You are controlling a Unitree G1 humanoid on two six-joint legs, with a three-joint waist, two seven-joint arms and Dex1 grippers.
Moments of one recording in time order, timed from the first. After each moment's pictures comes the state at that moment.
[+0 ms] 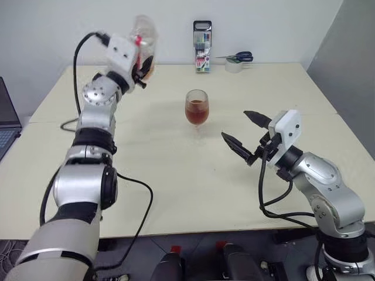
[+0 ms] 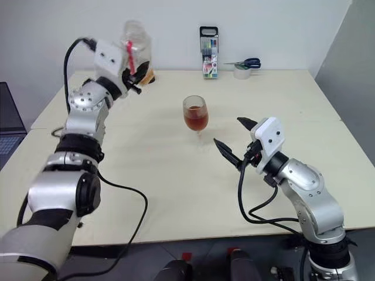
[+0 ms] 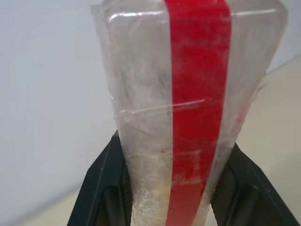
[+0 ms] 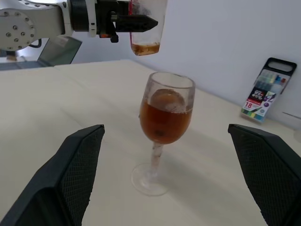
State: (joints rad) left arm -1.07 0.47 0.16 0.89 -0.03 -0.13 -0.39; right arm -0.32 -0.50 0.00 -0.57 0.42 0.52 0.55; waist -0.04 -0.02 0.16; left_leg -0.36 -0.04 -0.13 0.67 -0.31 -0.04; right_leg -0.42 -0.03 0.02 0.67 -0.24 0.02
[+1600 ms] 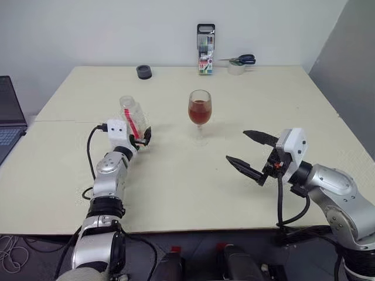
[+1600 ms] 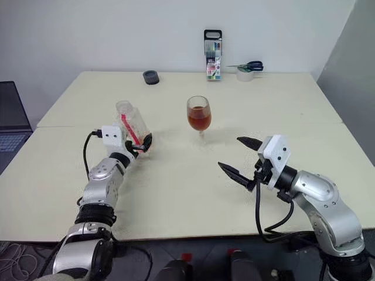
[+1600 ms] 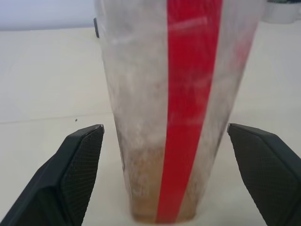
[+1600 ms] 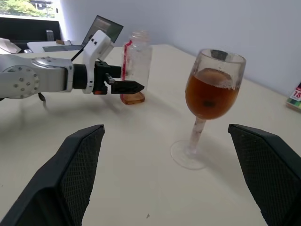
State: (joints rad) left arm -0.53 0.34 0.22 0.53 -0.16 0.06 -0.29; right arm -0.15 -0.58 -0.04 -0.60 0.48 0.50 0.61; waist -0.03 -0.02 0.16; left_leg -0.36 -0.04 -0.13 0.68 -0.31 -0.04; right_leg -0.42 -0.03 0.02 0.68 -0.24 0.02
